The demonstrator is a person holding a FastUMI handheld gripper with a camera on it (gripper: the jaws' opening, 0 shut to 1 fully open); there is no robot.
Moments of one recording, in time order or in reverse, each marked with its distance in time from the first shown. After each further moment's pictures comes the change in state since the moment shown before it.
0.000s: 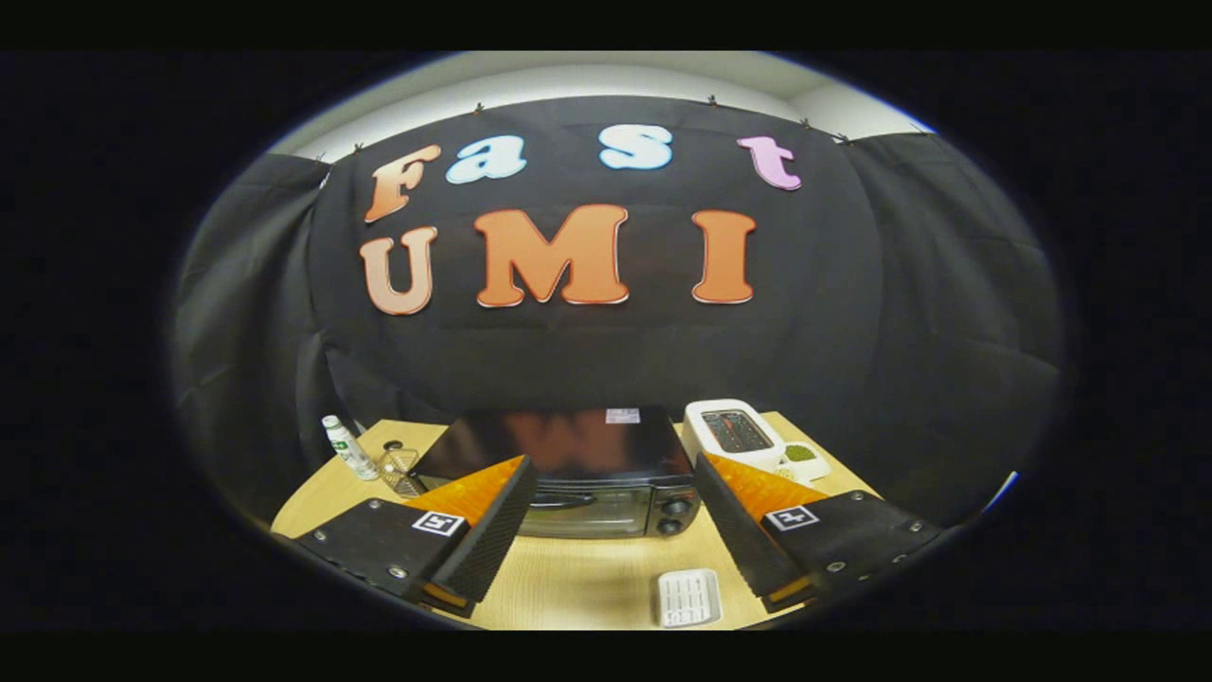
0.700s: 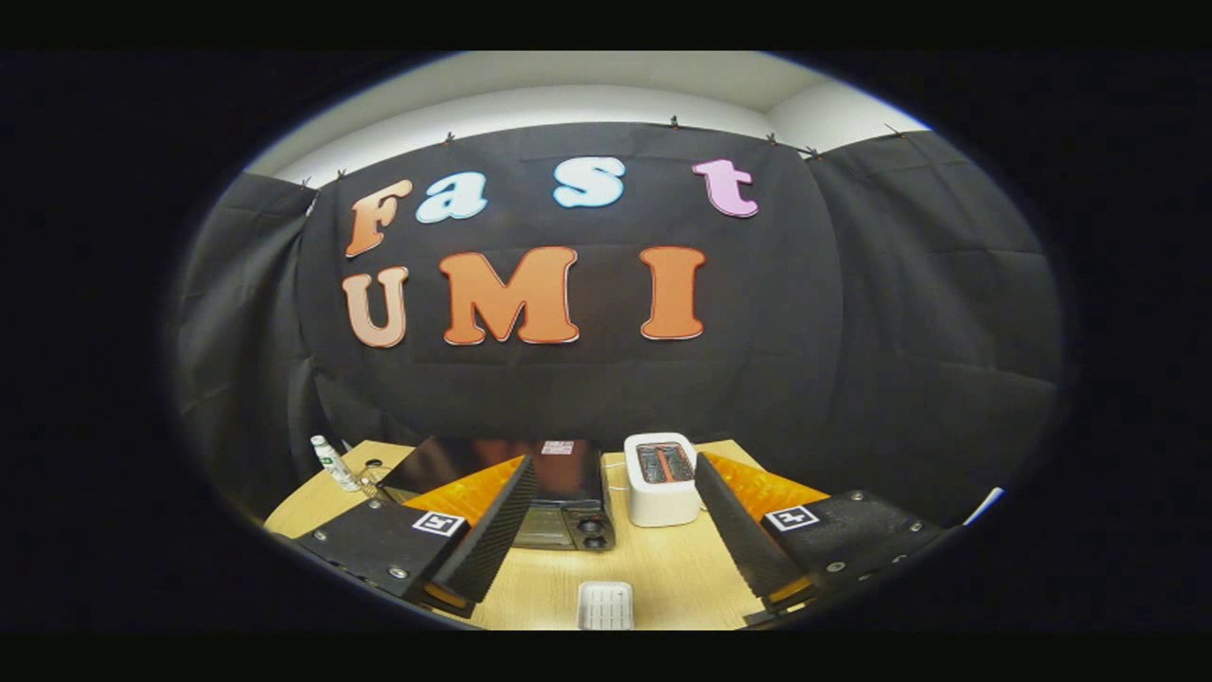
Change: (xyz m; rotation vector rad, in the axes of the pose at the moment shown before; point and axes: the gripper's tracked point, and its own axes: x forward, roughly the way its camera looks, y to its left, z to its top) arm -0.031 -0.096 0.040 0.009 -0.080 -0.025
